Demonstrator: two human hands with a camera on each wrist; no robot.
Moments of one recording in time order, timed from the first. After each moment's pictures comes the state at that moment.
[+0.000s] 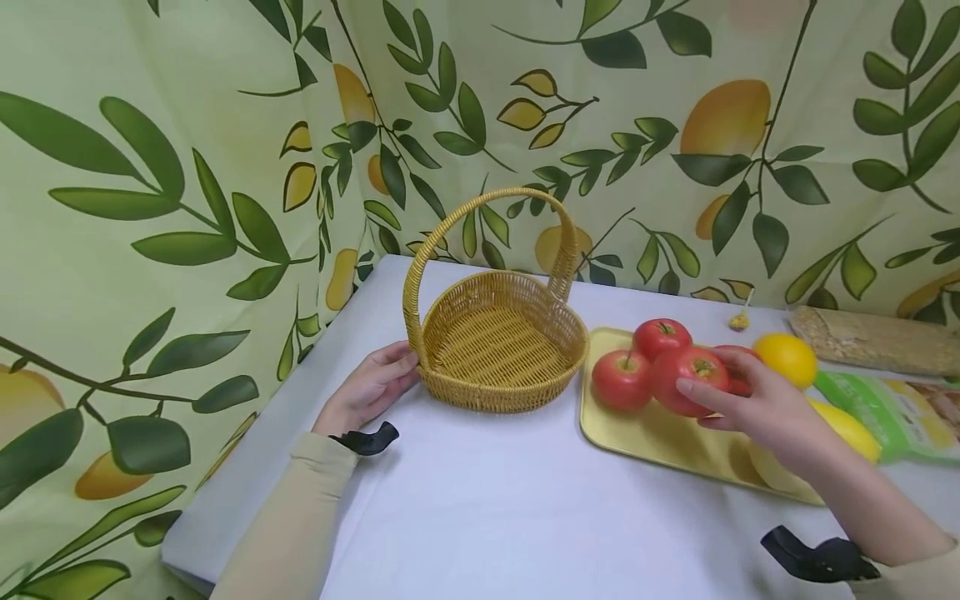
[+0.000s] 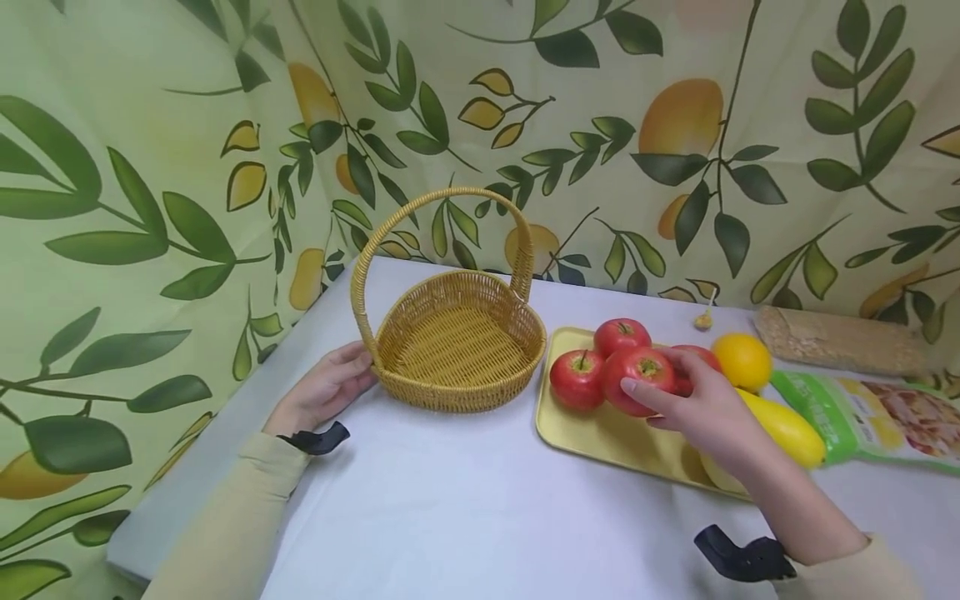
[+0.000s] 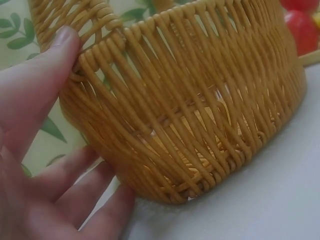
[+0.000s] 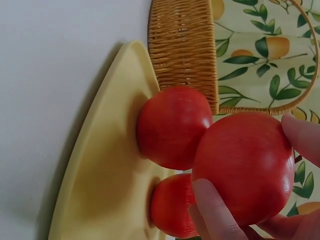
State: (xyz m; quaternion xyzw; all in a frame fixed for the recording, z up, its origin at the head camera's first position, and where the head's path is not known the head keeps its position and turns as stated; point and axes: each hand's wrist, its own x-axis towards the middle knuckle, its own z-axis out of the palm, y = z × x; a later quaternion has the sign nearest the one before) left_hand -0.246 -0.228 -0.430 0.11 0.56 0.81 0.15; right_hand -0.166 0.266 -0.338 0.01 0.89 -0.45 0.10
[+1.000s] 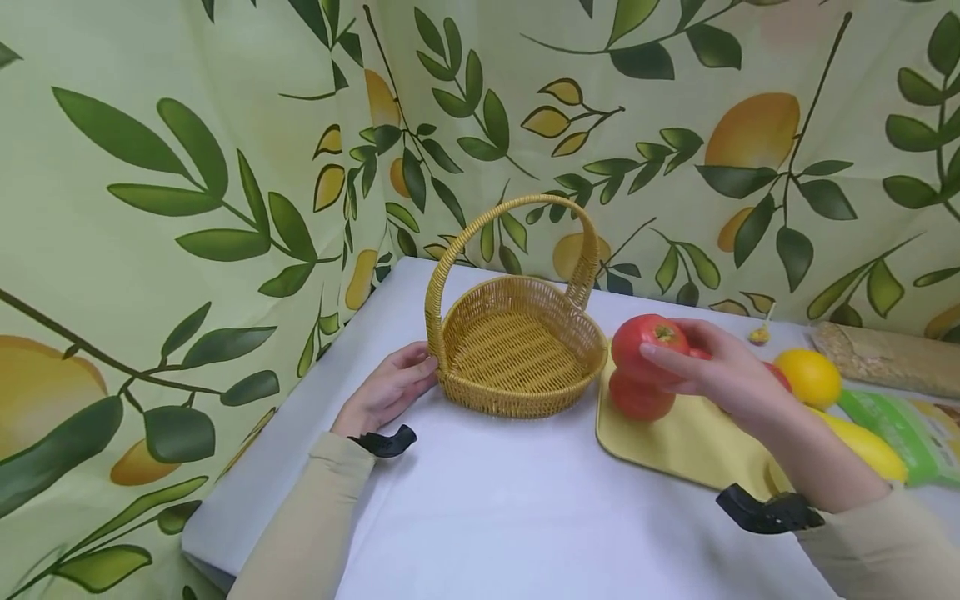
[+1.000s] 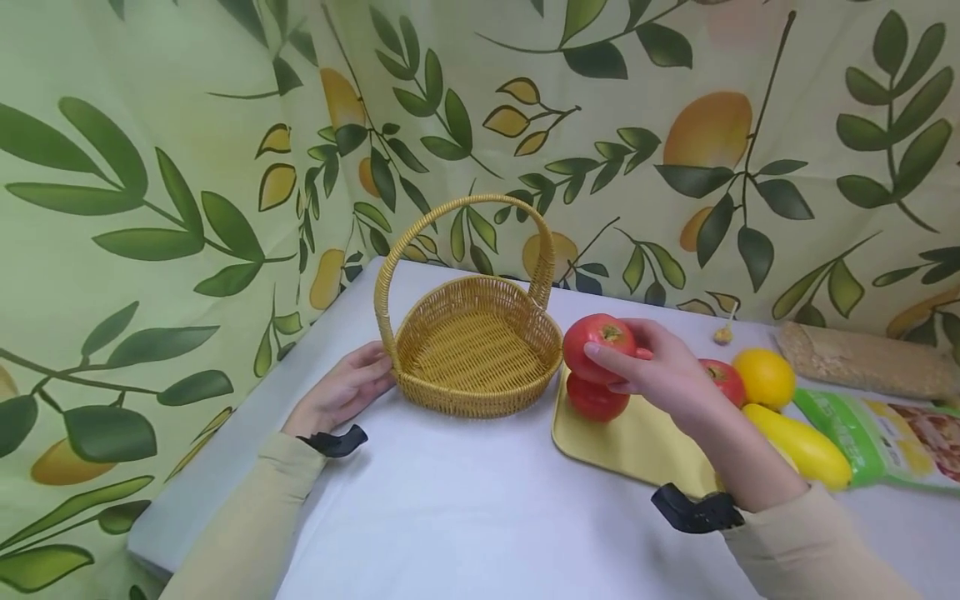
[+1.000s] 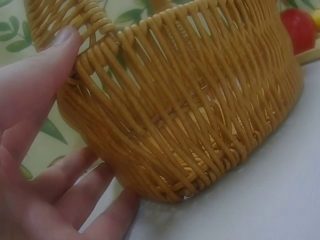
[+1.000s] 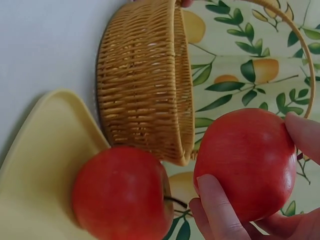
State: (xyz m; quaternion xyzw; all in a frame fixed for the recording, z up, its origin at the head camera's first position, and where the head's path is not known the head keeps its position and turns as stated) left_hand -0.241 -0.226 -0.431 0.11 0.56 0.81 0.14; right_hand -0.200 0.214 -0.307 -0.05 0.88 -0.47 0.11
